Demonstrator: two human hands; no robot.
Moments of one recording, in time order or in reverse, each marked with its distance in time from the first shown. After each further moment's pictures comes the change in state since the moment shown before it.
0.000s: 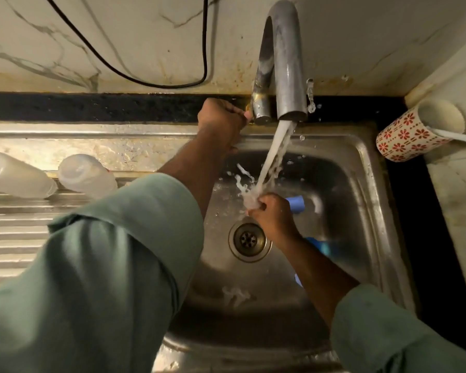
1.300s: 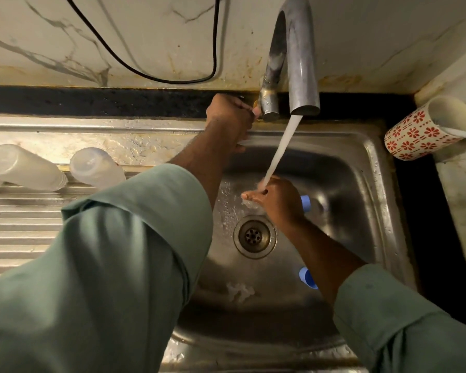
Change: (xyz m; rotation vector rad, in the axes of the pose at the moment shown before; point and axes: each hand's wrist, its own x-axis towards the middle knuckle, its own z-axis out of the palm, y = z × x) left_hand -0.001 -0.002 -0.002 0.030 -0.066 -0.010; right_hand 0.021 -0.011 -0.004 -0.360 0.010 -0.099
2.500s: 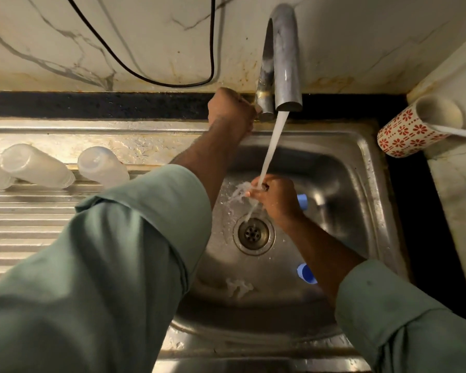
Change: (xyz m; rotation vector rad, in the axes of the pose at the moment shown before) left_hand -0.014 0.011 0.007 0.038 0.134 0.114; right_hand -0.012 -0.011 -0.009 0.292 -0.036 0.065
